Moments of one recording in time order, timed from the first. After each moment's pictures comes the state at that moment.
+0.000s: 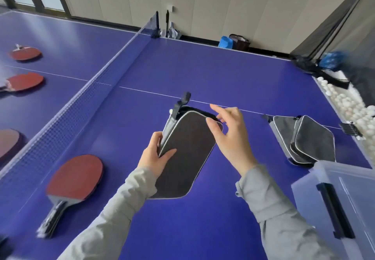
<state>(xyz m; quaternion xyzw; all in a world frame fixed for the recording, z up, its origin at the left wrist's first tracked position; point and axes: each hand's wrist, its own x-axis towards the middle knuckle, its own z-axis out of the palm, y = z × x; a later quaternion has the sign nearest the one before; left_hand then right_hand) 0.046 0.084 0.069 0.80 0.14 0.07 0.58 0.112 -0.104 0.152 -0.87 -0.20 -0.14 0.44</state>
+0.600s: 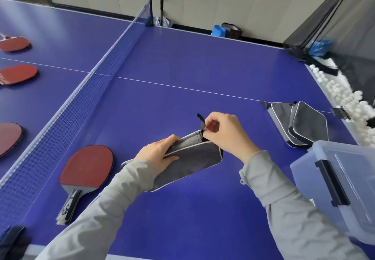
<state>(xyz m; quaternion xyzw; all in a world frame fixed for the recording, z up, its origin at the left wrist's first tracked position) 0.016 0.135 0.071 0.94 -0.07 -0.02 0.32 0.078 -0.068 0.155 -0.92 -0.17 0.05 0.36</state>
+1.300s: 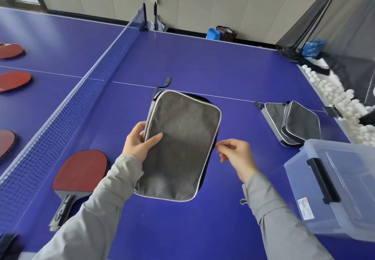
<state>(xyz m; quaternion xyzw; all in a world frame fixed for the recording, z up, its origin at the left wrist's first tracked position) 0.022 0.135 0.089 0.67 0.12 0.07 0.73 0.069 -0.131 0.075 -0.79 0.08 0.07 0.61</state>
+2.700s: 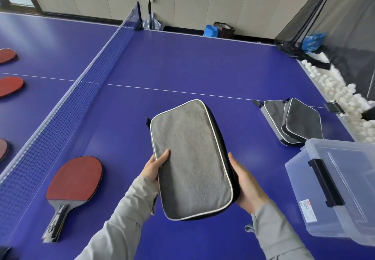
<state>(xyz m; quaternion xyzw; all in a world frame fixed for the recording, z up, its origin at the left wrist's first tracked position) 0.027 0.085 0.036 0.42 0.29 -0.14 0.85 0.022 -0.145 0.088 -0.57 0.07 0.29 0.77</state>
